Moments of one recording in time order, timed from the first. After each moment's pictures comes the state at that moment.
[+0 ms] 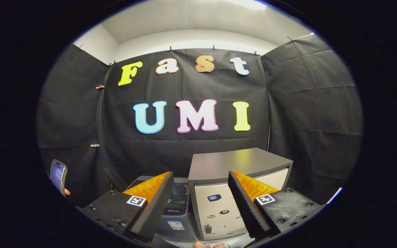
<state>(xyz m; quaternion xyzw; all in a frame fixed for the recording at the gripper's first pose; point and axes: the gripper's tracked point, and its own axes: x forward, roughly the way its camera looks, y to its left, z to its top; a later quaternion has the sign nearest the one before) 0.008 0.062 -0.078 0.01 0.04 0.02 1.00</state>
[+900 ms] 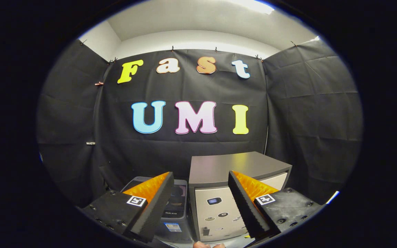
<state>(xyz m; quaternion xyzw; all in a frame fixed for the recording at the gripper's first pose) 0.021 0.079 -0.080 -0.02 0.03 0.01 1.00</state>
